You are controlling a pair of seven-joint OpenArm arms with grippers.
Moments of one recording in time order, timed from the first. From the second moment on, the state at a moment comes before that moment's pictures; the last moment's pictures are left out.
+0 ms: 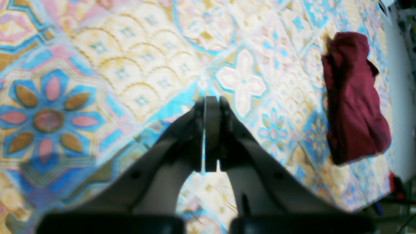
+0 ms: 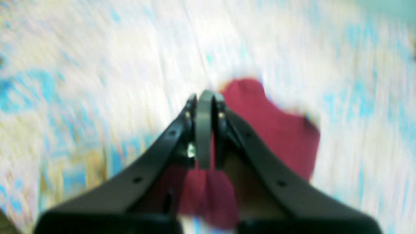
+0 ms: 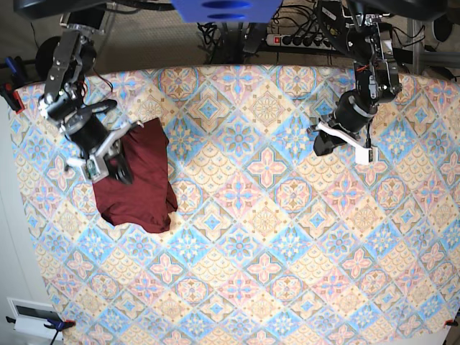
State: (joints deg) left arm 17.6 -9.7 -14.3 105.8 -45.1 -7.3 46.3; right arm -13.5 13.3 21.1 109.9 23.2 42.2 -37.2
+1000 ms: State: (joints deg) left arm 59.1 -15.3 -28.9 111.8 -45.3 -8.0 45.8; right arm -54.9 12.8 31.8 108.7 23.6 42.4 -35.2
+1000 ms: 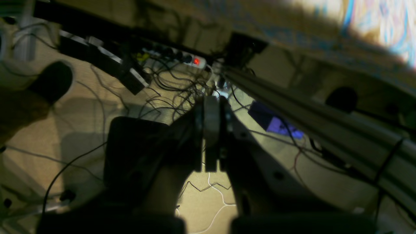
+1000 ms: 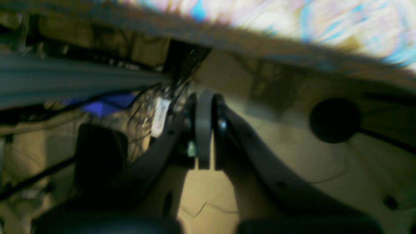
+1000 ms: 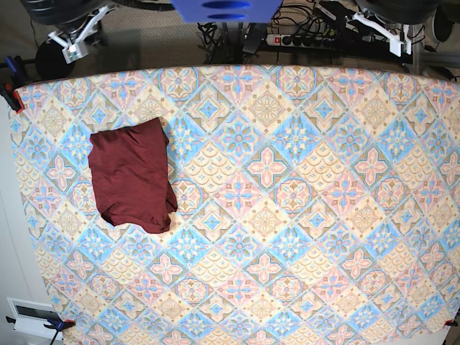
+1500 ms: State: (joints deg) left arm 47.6 -15.6 -12.1 82.4 -29.7 -7.7 32.6; right arm -45.5 12.0 19.7 72.0 12.7 42.4 -22.5
